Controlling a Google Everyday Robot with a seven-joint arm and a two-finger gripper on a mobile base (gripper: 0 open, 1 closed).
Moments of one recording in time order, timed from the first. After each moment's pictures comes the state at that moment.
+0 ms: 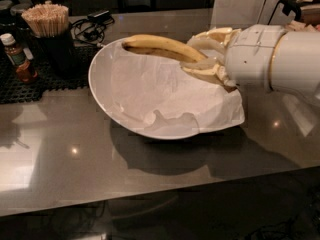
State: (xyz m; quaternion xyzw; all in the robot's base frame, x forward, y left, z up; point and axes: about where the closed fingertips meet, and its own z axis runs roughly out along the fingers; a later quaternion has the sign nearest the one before) arm 0.502 -0.064 1.004 -0.55 0.58 0.03 0.60
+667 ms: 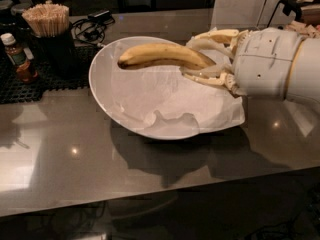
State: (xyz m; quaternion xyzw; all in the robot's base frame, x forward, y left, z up) arm 0.470 -0.064 1.022 -0.59 0.50 0.01 0.63
